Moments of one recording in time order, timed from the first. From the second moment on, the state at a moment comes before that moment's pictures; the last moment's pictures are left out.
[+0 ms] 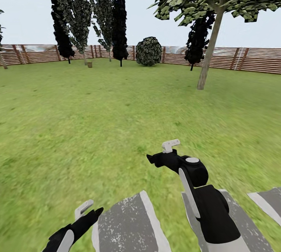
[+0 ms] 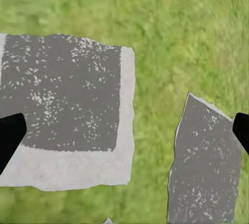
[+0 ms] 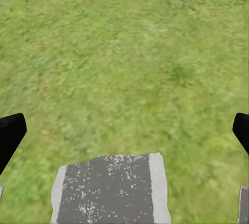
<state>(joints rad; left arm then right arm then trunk) -0.26 0.00 0.16 -0.85 0.51 0.37 -0.10 -0.50 0.10 0.21 -1.61 0.05 0.93 0.20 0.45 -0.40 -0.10</state>
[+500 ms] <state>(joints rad) -0.26 0.00 0.16 -0.85 0.51 0.37 -0.10 -0.50 0.10 0.21 -1.61 0.05 0.92 0.20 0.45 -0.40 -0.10</state>
